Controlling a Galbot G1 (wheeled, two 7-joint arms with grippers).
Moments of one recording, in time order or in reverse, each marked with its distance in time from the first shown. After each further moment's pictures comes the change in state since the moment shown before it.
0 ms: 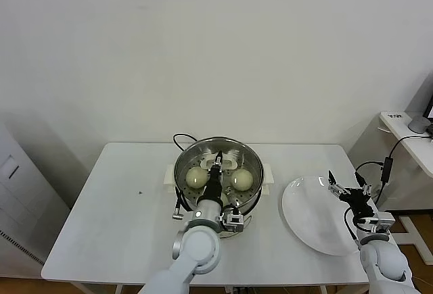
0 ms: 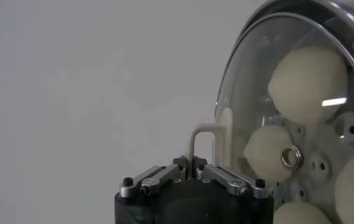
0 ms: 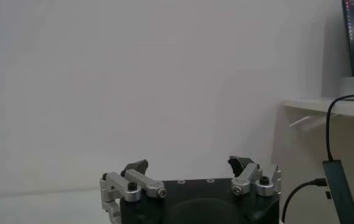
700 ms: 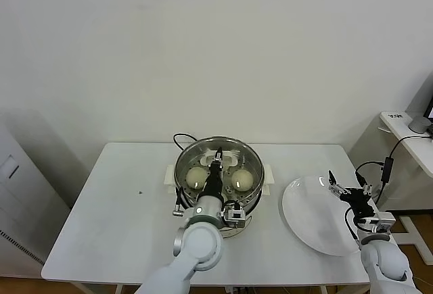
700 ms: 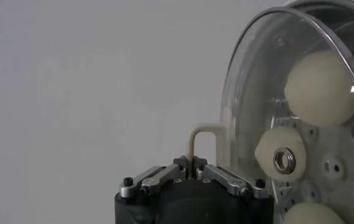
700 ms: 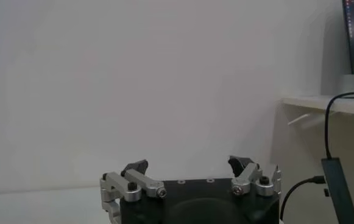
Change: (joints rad) left arm -0.036 0.004 0.023 -0.018 0.001 0.028 0.037; right arm -0.001 -0.008 -0.002 0.000 0.000 0.001 0.000
